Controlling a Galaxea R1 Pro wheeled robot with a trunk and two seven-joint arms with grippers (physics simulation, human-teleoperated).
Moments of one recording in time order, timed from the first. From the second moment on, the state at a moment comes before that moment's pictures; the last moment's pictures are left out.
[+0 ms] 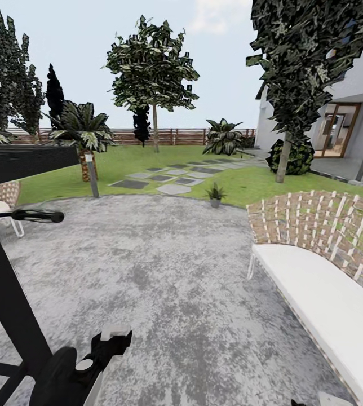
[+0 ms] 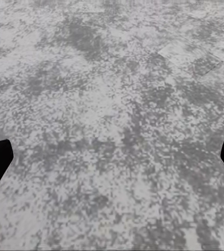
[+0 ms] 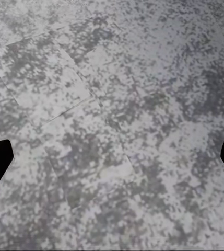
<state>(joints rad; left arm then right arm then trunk) -0.30 -0.01 0.01 -0.84 0.00 0.12 0.00 0.00 -0.02 -0.38 -1.05 0.02 0.32 0.02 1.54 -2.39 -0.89</state>
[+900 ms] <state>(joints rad) -0.30 -0.01 0.01 -0.84 0.00 0.12 0.00 0.00 -0.02 -0.38 -1.05 0.02 0.32 0.02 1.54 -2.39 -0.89</state>
